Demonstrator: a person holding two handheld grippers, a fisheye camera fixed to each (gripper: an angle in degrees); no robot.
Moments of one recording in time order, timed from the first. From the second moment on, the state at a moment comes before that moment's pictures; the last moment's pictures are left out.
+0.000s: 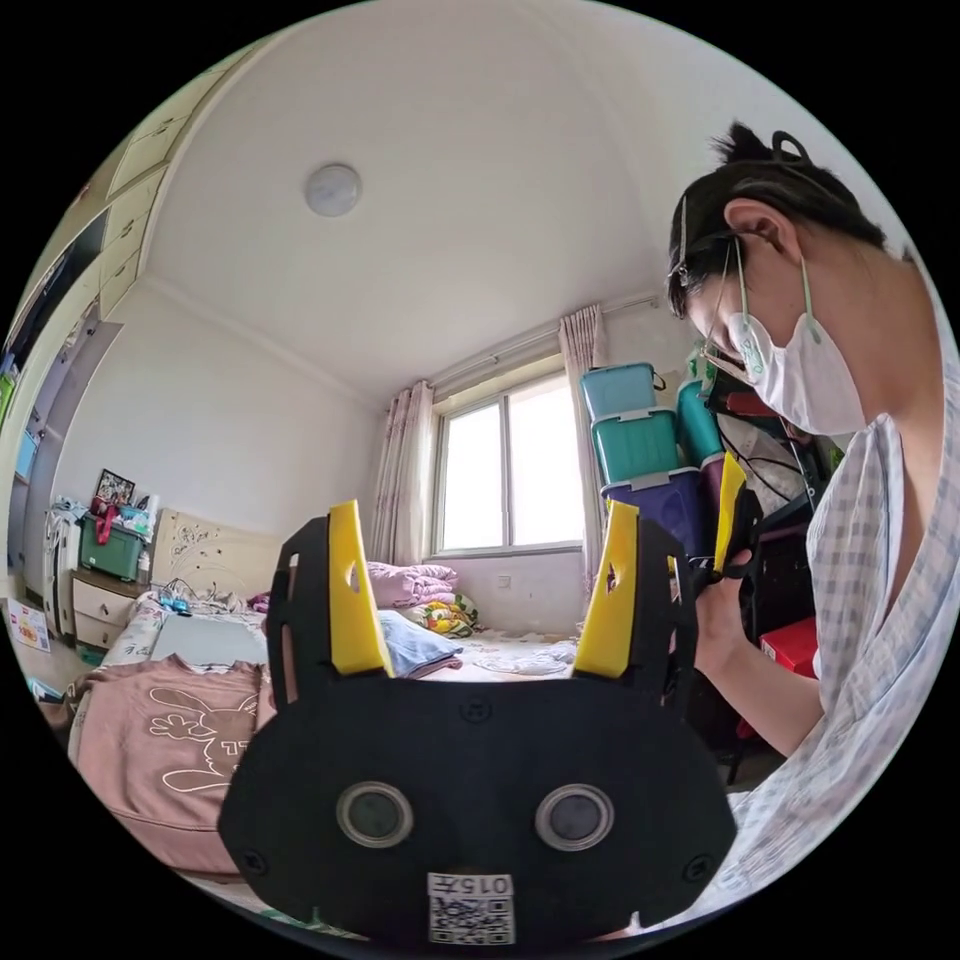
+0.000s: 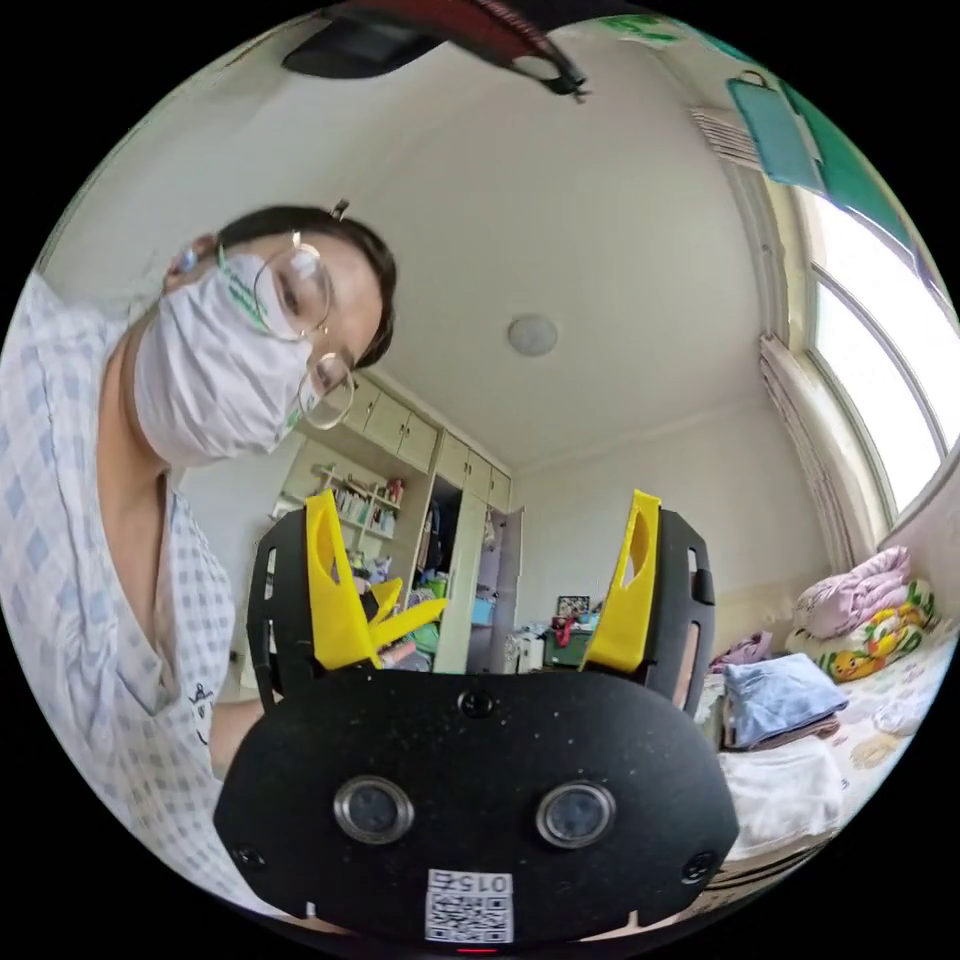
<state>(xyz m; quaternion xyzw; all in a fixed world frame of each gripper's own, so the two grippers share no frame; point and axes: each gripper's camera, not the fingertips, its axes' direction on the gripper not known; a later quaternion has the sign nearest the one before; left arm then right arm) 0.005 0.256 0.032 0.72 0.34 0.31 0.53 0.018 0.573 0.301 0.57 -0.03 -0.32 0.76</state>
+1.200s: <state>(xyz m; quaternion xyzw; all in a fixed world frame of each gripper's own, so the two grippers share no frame) -0.105 0.343 0.038 0.75 0.25 0.22 0.57 0.026 0.492 0.362 0.47 0.05 -0.36 0.80</state>
